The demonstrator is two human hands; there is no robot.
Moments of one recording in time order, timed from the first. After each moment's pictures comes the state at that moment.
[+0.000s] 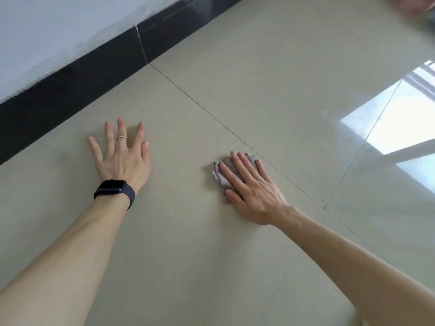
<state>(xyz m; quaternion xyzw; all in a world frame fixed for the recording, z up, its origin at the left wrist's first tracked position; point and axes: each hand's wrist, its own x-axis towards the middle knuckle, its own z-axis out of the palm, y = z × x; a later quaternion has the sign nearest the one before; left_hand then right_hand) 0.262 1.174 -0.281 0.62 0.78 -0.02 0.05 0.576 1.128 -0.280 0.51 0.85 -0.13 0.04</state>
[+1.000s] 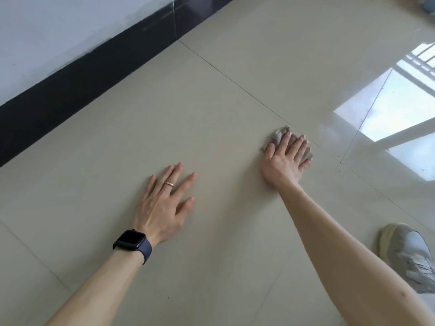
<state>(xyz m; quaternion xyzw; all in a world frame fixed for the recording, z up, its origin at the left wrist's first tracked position) 0.219 0.979 -0.300 0.79 0.59 0.06 0.15 0.515 1.077 -0.278 0.86 0.48 -0.19 -0.02</state>
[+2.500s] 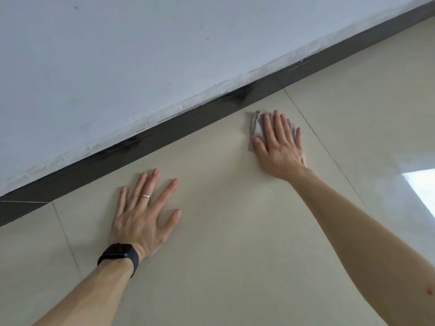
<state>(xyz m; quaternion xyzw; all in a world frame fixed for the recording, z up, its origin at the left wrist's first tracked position) 0.063 1.044 -0.290 0.62 0.78 0.02 0.12 0.325 1.294 -0.274 0.57 0.81 -0.14 0.06</state>
